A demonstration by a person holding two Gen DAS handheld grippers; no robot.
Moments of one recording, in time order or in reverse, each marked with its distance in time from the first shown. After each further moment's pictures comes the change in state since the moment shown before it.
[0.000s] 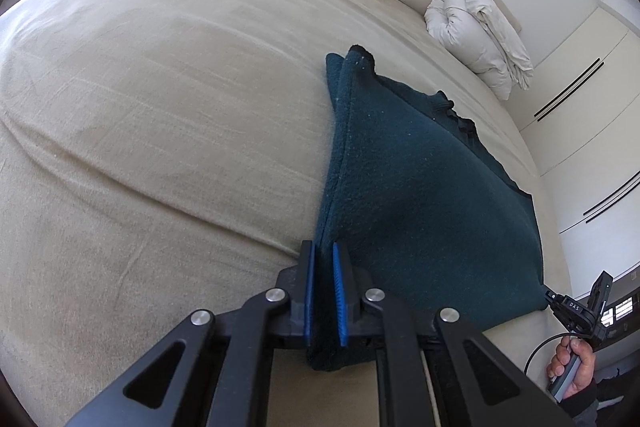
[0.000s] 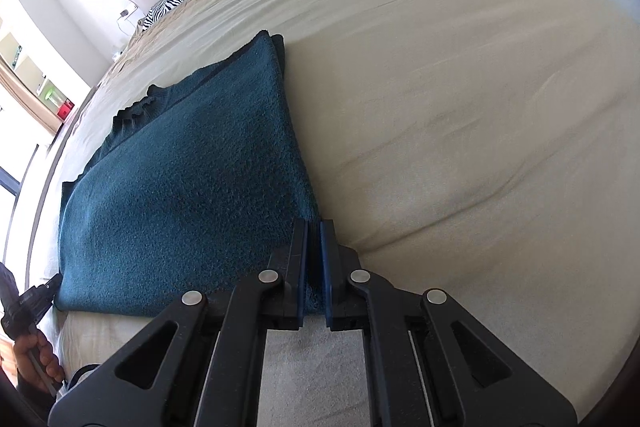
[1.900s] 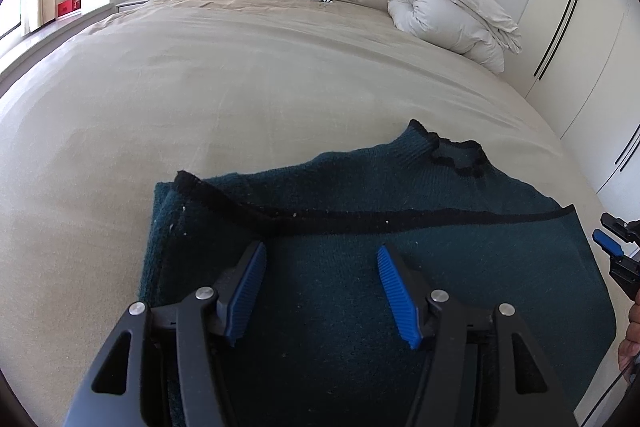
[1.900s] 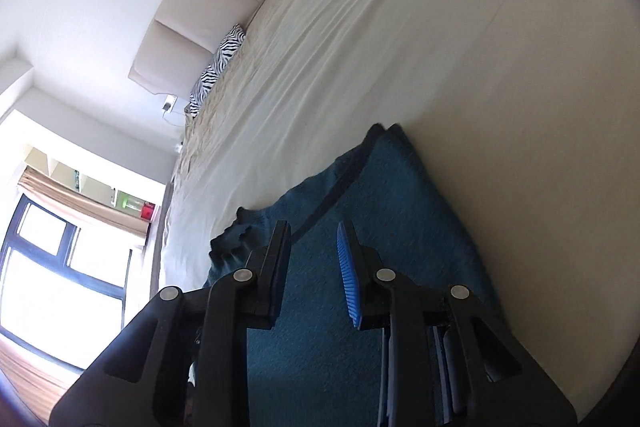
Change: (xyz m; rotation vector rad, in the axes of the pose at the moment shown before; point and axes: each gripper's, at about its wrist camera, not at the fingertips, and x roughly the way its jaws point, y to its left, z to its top) left arm 0.110 -0.106 0.078 0.273 -0.101 0.106; right arm 0.045 0.076 0.100 0.323 -0.066 0.387
